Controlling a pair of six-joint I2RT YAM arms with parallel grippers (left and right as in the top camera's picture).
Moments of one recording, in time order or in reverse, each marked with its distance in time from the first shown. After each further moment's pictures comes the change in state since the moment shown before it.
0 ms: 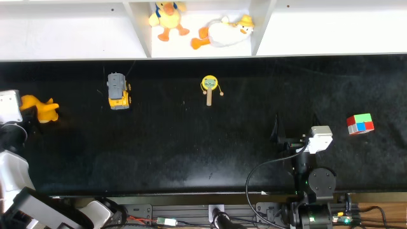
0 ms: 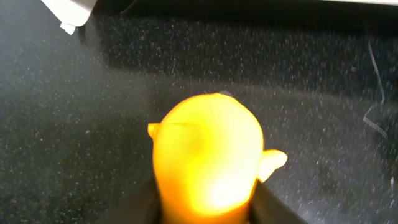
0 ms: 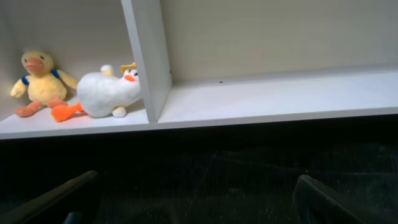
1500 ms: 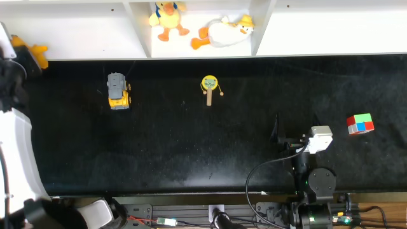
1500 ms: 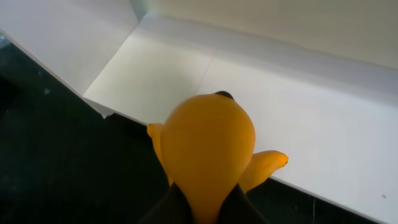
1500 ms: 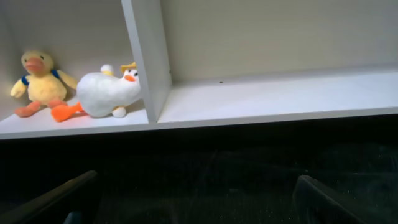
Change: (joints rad) left arm -0.429 0.052 0.467 -0.192 -0.499 -0.470; right arm 0.000 0.000 0.000 0.000 0.000 0.000
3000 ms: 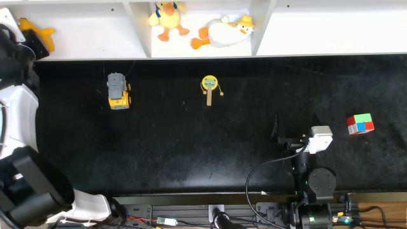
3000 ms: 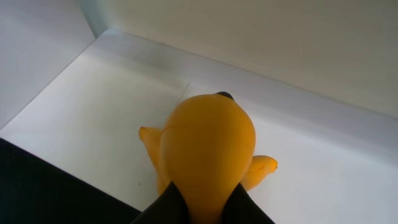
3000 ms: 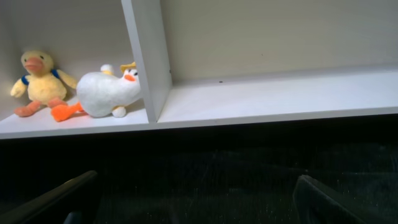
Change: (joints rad) left arm -0.028 0.238 0.010 0.320 0.065 -0.094; right arm 0.000 0.000 0.000 0.000 0.000 0.000
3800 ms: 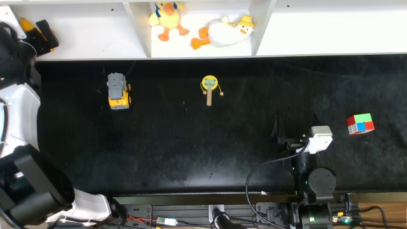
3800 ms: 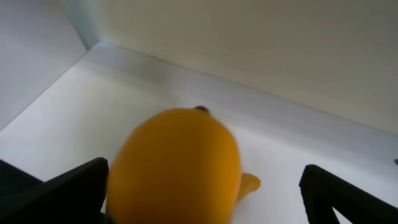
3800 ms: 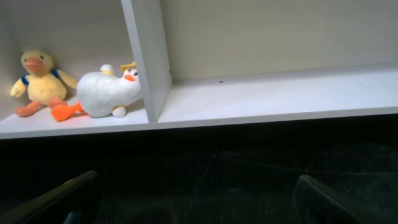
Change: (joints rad) left arm -0.013 0.005 0.000 0.048 0.011 -0.014; right arm 0.000 0.000 0.000 0.000 0.000 0.000
